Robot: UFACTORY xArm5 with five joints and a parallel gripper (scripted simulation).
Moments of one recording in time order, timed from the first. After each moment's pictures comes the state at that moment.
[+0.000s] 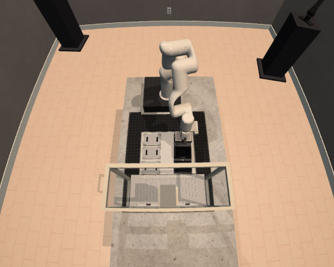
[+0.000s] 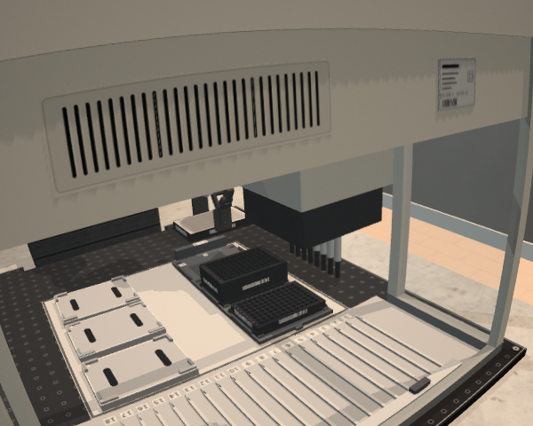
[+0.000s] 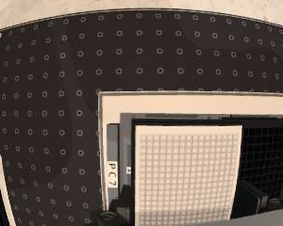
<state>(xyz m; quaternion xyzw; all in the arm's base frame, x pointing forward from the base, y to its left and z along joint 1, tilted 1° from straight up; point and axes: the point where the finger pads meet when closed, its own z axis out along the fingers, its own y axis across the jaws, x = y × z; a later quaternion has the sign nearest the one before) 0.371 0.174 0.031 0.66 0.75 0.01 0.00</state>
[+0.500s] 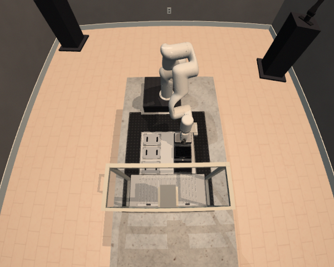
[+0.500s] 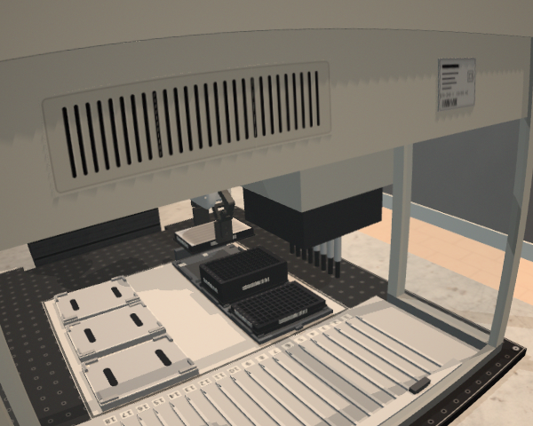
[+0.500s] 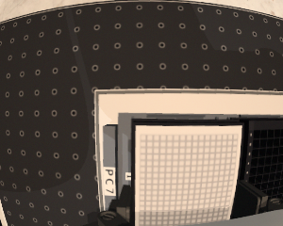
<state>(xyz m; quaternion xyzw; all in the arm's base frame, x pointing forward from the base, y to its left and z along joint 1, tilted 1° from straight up) 0.371 0.175 0.009 0.66 0.75 0.01 0.00</state>
